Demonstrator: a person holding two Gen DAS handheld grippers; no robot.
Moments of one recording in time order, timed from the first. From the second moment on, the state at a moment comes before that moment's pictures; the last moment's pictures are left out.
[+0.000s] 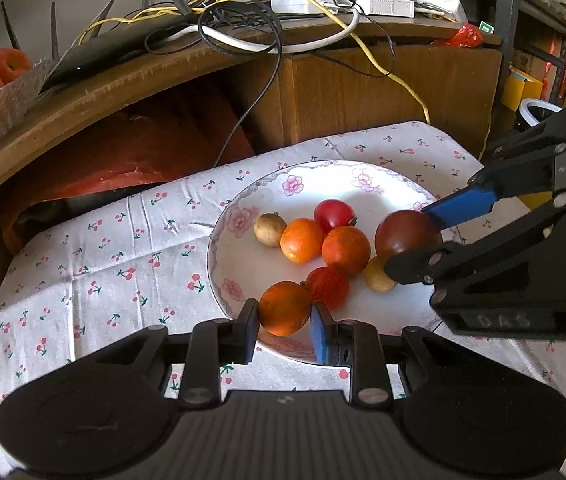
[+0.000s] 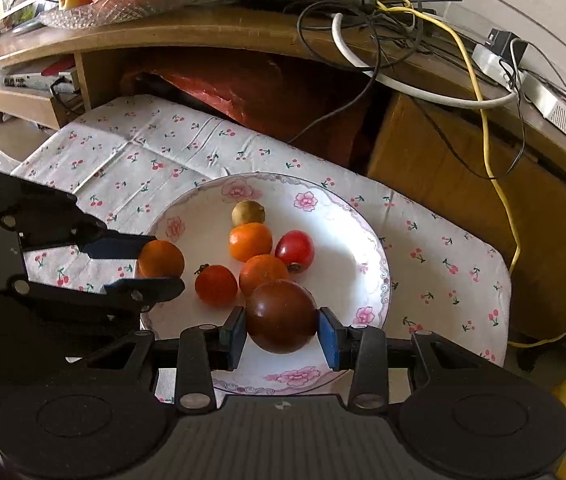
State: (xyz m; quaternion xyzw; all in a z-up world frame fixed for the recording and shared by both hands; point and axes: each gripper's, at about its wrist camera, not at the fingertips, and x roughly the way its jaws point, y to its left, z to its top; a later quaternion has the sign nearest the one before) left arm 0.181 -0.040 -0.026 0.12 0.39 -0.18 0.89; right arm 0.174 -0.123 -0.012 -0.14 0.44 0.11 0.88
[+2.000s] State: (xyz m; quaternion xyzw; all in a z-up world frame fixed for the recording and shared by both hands) left arm 0.183 -0.041 -0.030 0.12 0.40 -0.19 0.89; right arm 0.155 -0.129 -0.016 -0.10 0.46 0.11 0.88
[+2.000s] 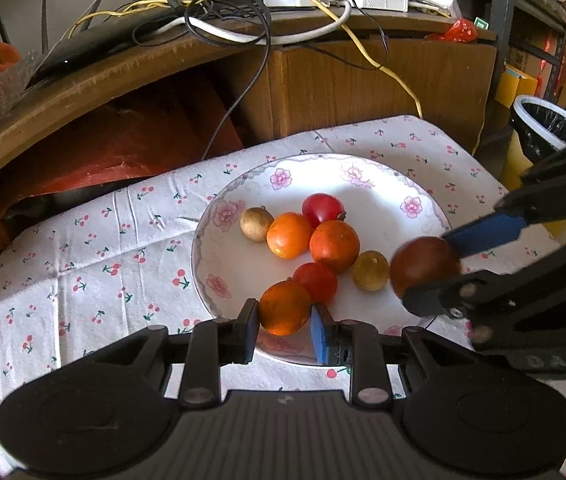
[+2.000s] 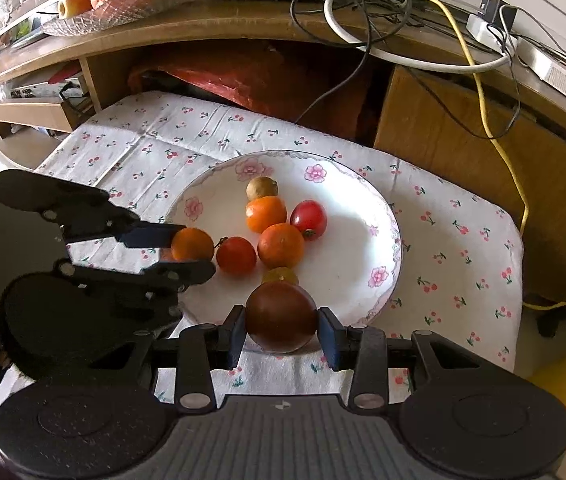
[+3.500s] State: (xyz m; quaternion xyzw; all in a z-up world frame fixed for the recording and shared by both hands) left arm 0.204 -0.036 -0.037 0.09 0.40 -0.17 0.90; right arm 0.181 -0.135 -0.030 -0.10 0.41 0.08 0.90
